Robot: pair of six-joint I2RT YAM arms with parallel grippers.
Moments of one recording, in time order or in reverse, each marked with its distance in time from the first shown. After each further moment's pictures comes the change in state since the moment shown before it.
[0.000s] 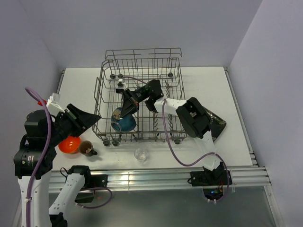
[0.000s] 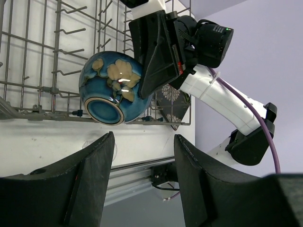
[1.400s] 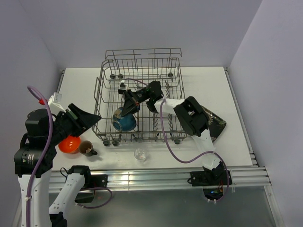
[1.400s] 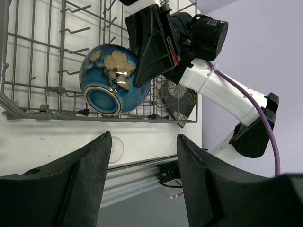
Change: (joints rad) left arm 0.000 0.010 0.003 -0.015 0.001 0.045; right arm -0.025 0.062 -0.003 0.028 0.019 0.018
